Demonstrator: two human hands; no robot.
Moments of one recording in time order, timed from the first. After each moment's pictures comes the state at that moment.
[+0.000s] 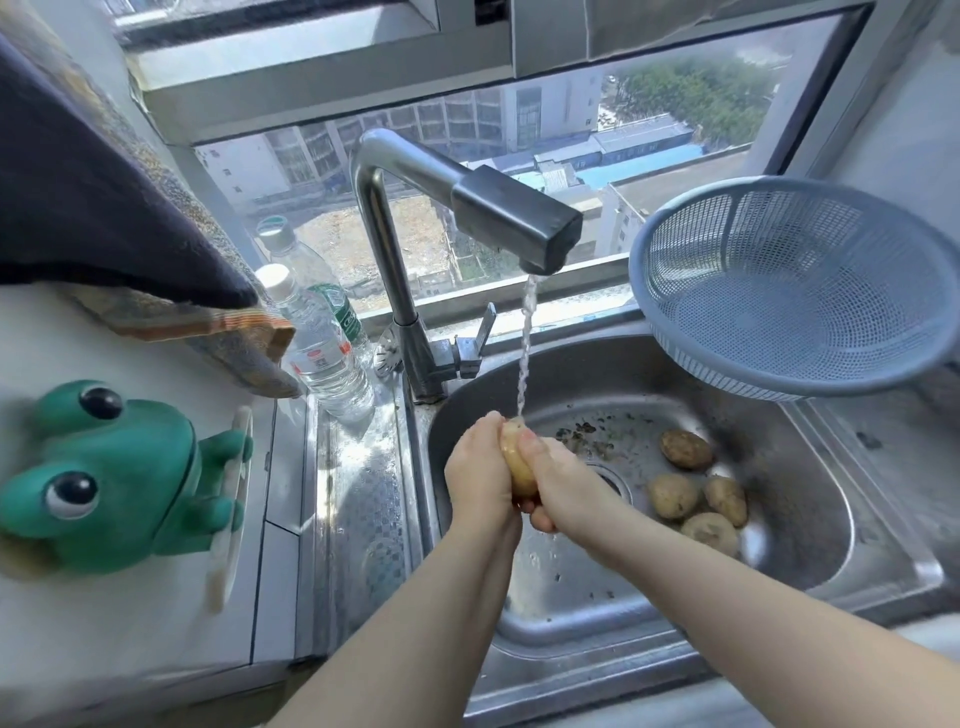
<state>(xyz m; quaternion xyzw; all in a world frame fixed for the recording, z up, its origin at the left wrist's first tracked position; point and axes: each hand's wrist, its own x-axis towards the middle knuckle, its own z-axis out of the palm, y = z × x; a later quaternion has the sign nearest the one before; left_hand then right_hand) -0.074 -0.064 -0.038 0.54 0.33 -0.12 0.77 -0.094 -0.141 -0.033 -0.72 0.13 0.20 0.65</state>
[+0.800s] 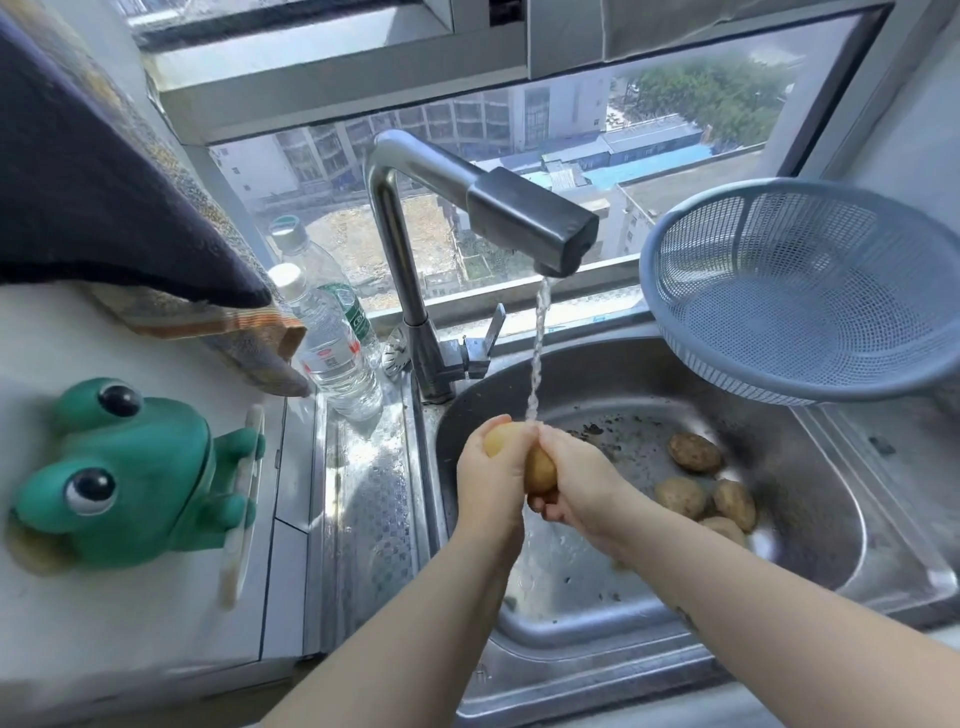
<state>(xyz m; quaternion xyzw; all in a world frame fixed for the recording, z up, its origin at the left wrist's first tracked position) -0.080 -0.060 -0.038 0.61 0.25 -0.12 0.74 -0.089 -0.143 -0.023 -0.63 0.20 0.23 0.71</state>
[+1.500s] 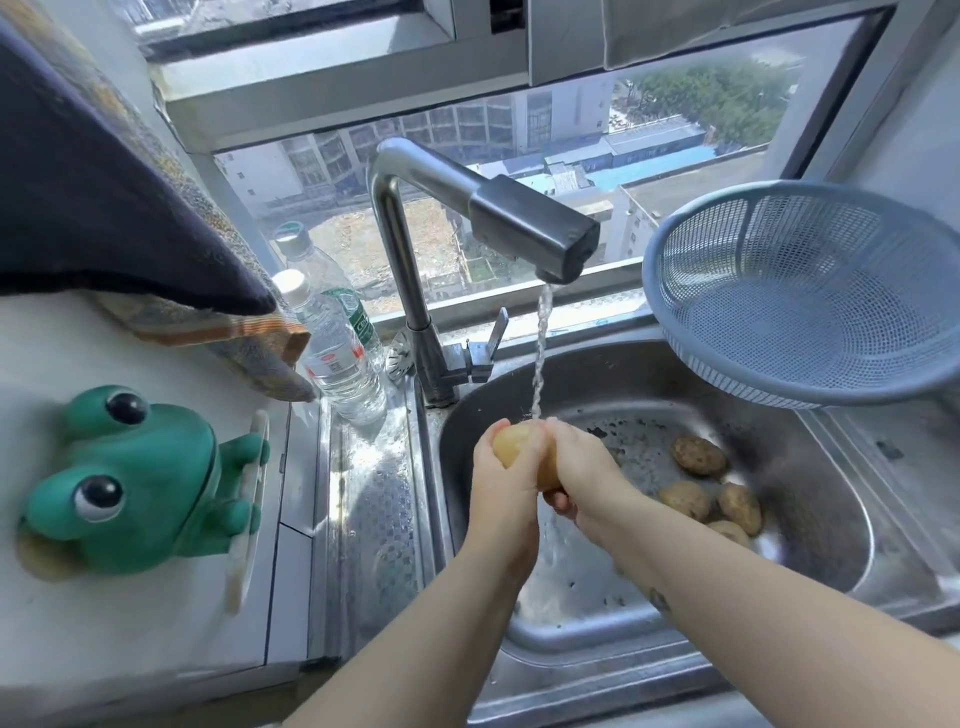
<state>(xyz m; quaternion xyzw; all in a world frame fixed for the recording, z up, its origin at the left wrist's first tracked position) -0.085 -0.064 -0.039 0.57 0.22 -0.14 0.78 -0.076 -0.137 -0.019 -0.64 0.30 0.18 0.69</state>
